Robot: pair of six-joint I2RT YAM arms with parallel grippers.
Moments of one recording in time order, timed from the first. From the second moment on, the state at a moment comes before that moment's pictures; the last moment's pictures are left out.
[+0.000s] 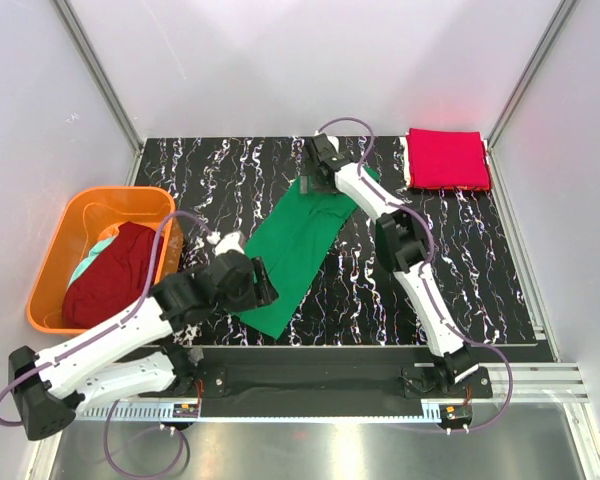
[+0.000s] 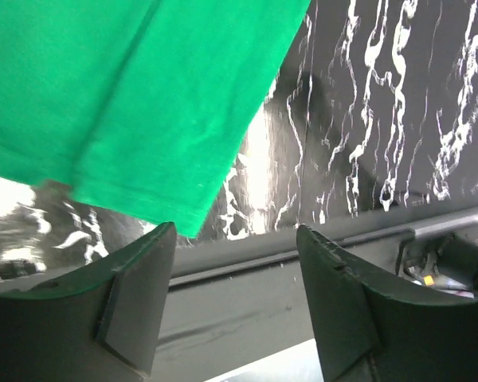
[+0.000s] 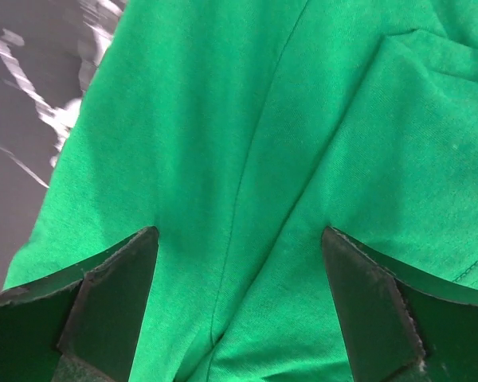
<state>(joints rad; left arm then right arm) -0.91 0.89 0.76 -0.74 -0.19 -1.01 0.50 2.63 2.42 -0.75 0.22 0.44</state>
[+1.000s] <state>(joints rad) -0.67 1.66 0.95 -0.59 -0.20 -0.70 0.36 1.93 1.87 -0.75 0.13 0.35</state>
